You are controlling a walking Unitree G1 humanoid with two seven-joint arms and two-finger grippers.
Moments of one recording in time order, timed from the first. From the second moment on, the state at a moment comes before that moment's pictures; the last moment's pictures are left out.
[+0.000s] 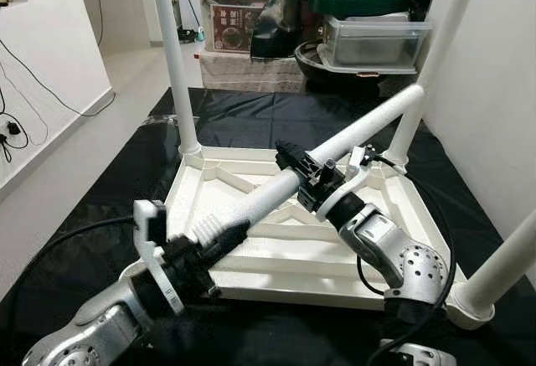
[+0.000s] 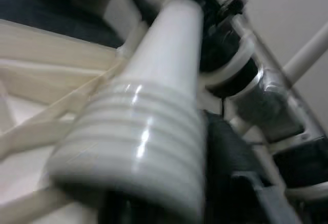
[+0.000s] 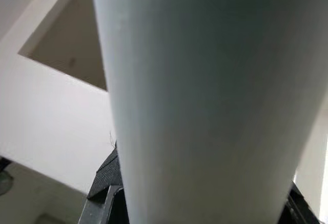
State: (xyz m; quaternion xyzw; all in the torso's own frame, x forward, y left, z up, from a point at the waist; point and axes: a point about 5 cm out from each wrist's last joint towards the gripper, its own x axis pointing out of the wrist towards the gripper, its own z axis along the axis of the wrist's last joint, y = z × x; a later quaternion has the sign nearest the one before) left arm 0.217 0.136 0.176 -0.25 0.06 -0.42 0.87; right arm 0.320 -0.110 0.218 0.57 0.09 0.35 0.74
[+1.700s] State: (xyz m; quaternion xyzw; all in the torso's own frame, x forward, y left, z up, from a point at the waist) left arm 0.246 0.153 0.167 -0.02 0.00 -0.06 1.00; right arm 0.331 -0.110 0.228 0.07 -0.12 0.17 0.98
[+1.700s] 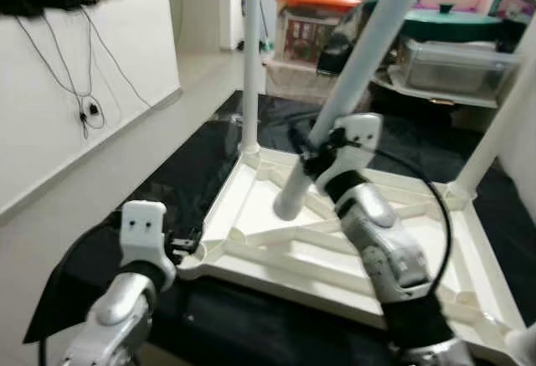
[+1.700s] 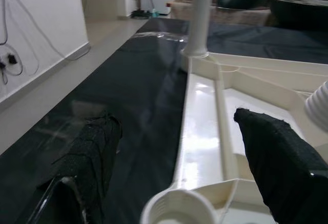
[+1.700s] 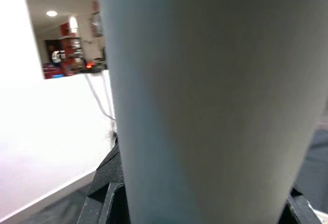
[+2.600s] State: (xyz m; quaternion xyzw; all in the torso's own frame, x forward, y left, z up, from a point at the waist) left arm 0.247 0.153 0.166 0.00 0.00 -0.05 1.00; right arm 0.329 -0.107 0.221 0.08 -0.11 0.19 0.97
